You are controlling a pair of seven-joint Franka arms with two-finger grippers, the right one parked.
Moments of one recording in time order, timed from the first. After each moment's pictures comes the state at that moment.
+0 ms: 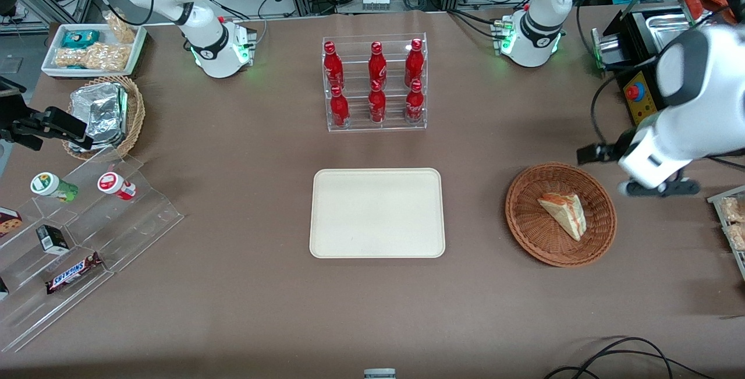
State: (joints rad) arm -0.04 0.15 -0.02 -1.82 -0.03 1.79 -0.07
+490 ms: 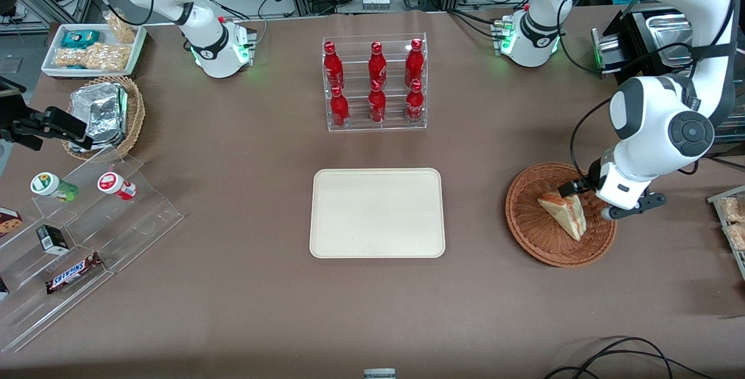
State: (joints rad) arm -0.02 0.20 -0.01 -2.06 -0.02 2.20 -0.41
